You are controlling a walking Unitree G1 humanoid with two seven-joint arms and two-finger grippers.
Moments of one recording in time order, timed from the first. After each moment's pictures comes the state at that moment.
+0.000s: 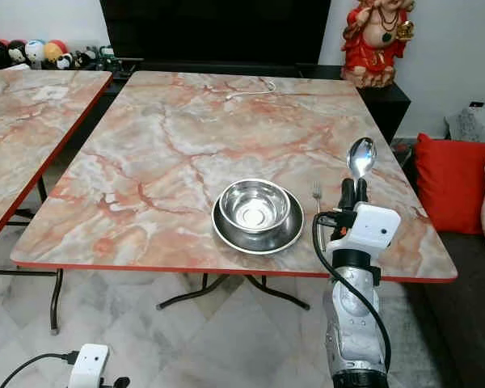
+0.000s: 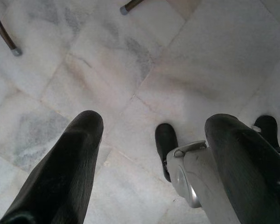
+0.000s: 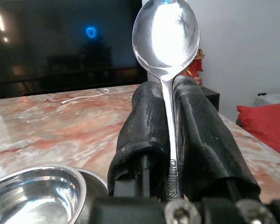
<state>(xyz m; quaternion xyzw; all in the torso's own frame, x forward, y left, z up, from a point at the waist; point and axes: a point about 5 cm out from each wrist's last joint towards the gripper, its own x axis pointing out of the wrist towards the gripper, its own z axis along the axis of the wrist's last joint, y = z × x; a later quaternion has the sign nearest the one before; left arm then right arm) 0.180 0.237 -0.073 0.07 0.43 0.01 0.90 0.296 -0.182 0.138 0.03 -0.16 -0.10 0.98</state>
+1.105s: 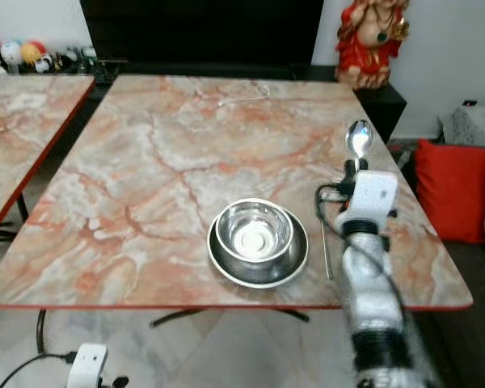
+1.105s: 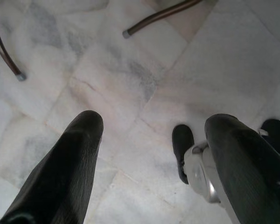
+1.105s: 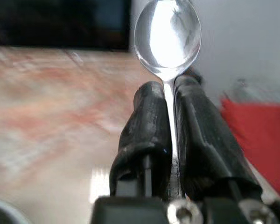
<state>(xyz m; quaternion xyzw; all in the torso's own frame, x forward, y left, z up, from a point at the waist) 0.179 0.240 -0.073 0.07 0.43 0.02 0.90 0.344 -0.226 0.148 -0.05 -0.04 -0.11 0.99</state>
